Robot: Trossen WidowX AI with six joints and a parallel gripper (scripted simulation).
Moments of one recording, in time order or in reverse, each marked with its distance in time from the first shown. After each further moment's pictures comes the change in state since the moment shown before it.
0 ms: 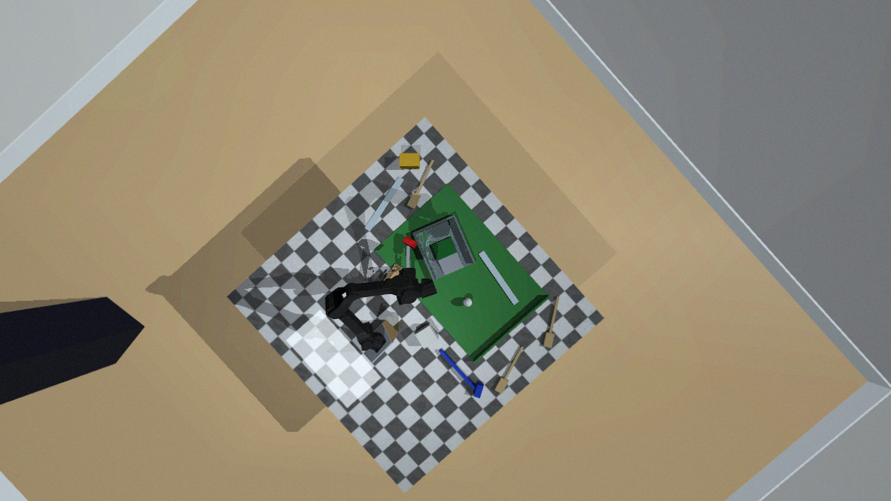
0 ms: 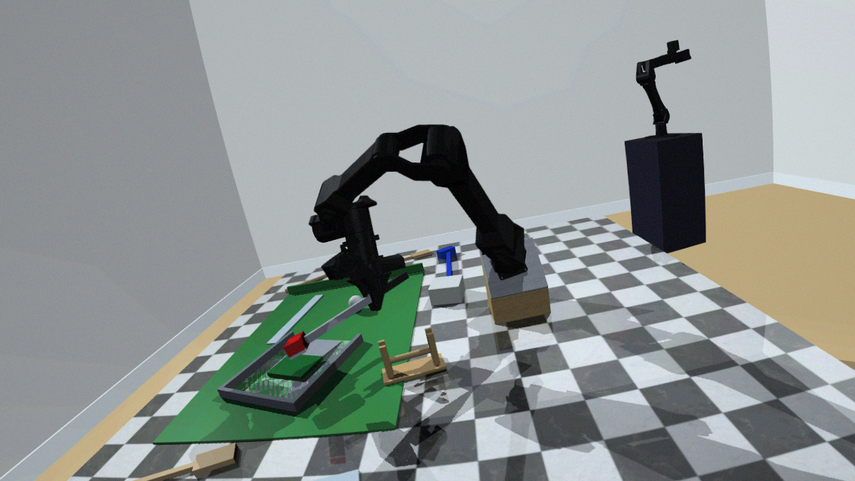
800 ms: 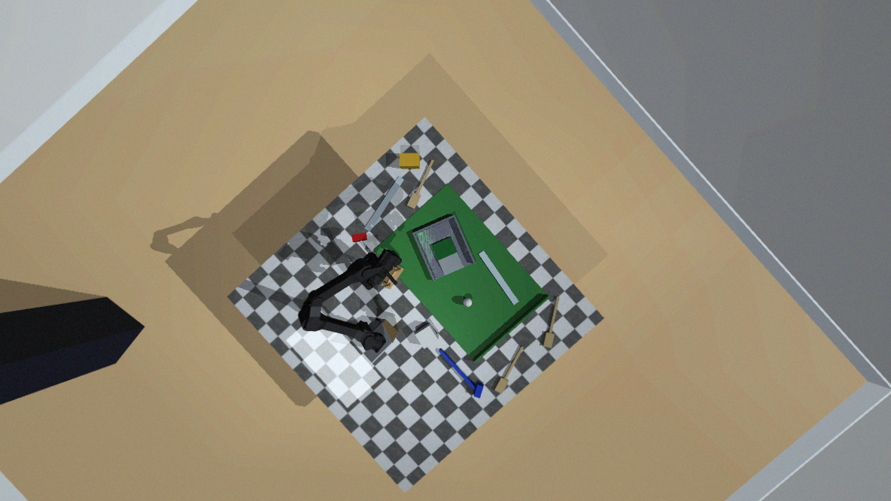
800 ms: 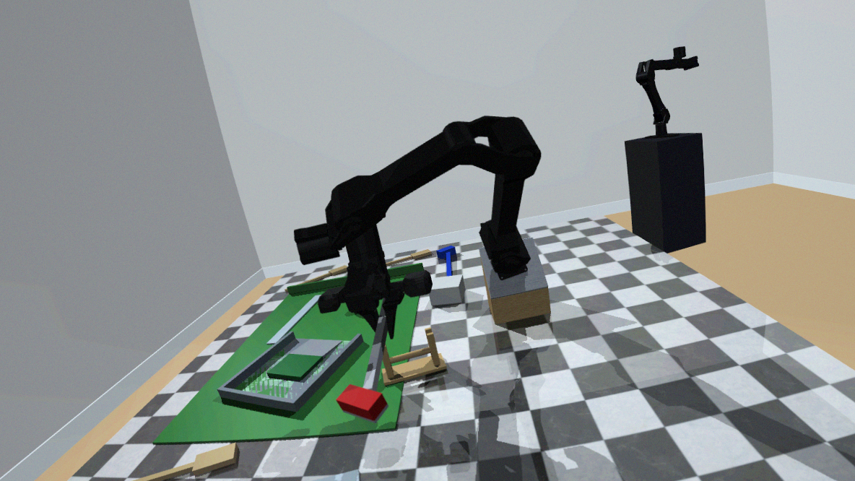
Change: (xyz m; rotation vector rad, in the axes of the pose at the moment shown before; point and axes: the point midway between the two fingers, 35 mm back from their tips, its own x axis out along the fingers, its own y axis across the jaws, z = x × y) arm 0.036 0.107 0.054 -0.768 0.129 -0.063
